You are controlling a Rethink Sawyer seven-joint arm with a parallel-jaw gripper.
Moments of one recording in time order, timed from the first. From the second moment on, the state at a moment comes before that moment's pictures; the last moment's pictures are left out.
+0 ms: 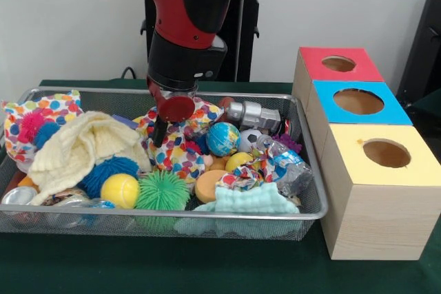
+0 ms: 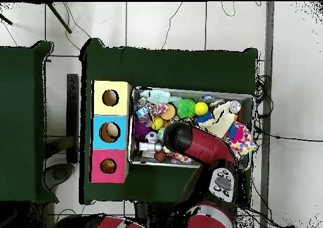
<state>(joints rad) -0.11 -0.41 -0.35 1.65 0.18 0.31 2.58</state>
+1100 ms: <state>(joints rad) -0.05 -0.37 -0.35 1.65 0.18 0.27 2.58</state>
